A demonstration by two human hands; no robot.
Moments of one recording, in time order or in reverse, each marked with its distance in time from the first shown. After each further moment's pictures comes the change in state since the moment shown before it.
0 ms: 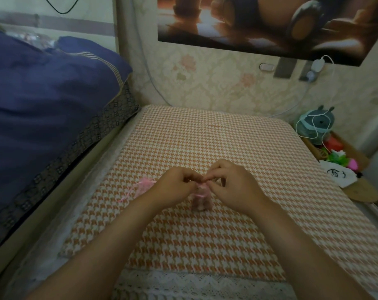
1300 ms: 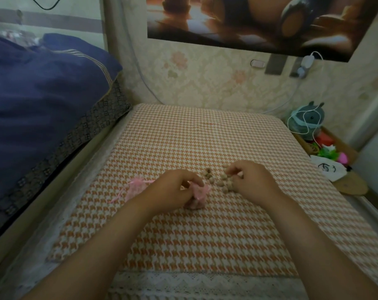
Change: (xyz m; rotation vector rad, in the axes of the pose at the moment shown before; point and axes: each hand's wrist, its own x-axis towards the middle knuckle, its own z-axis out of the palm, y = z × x) left_hand -0.002 -0.003 0.008 0.161 -0.052 0.125; right_hand -0.010 0.047 -0.026 -0.044 0.047 0.315
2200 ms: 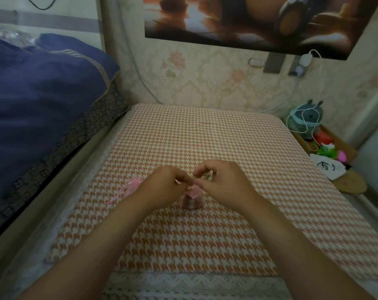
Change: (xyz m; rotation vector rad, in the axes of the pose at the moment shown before) left_hand 0.002 0.005 -0.010 0.108 0.090 -0.100; right_hand -0.014 -0.059 0.015 0.188 -0.039 -0.230
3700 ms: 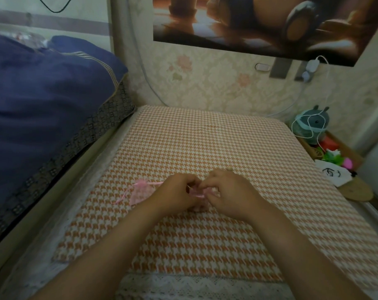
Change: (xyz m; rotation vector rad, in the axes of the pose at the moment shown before) left_hand 0.005 -0.014 0.023 -0.169 -0.075 0.070; right_hand -0.001 0.011 0.005 -0.380 -0.194 -0.098
